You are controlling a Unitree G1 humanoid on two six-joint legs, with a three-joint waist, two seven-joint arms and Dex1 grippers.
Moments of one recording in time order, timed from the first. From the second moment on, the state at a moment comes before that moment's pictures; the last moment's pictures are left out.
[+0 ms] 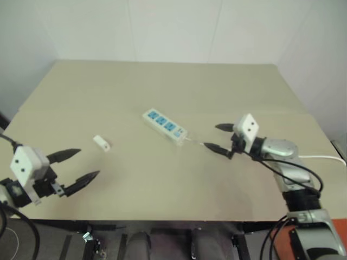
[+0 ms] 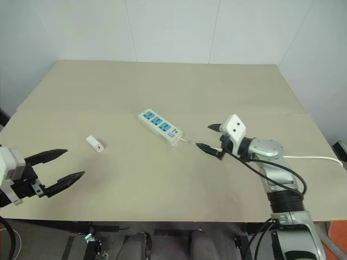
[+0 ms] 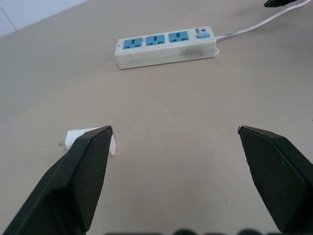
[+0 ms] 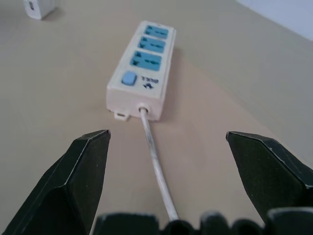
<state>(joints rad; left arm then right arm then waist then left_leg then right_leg) 0.30 0.83 0.65 -0.46 -0.61 0.38 -0.96 -0.52 -0.55 0.04 0.17 0.21 0.14 0.93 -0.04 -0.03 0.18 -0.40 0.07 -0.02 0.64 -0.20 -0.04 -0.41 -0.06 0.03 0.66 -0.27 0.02</state>
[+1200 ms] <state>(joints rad) 0.23 0.89 0.64 -0.52 -0.63 0.46 -0.97 -0.65 -0.43 0.23 0.37 -0.01 0.18 0.90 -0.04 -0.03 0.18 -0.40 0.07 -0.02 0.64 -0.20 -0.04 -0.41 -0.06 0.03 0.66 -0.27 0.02</state>
